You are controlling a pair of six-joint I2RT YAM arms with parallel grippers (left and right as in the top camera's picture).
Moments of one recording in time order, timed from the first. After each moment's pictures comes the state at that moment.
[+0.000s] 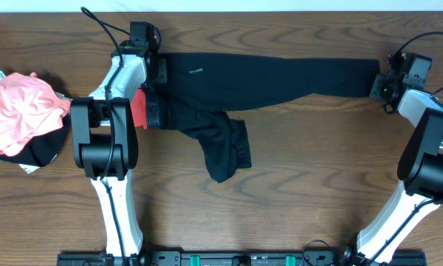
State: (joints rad) left arm -0.03 2.30 1.74 -0.61 -0.08 -0.09; right arm -0.33 2.14 1.32 -0.10 -0.05 -0.01
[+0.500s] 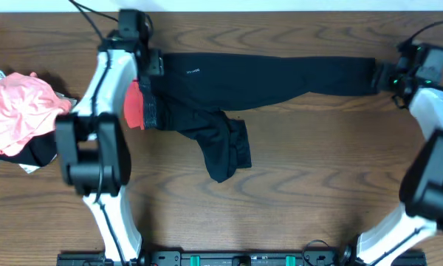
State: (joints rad) left arm -0.02 2.09 1.74 -0.74 -0.11 -0.07; right arm -0.34 1.90 1.32 -0.26 -0.19 -0.01
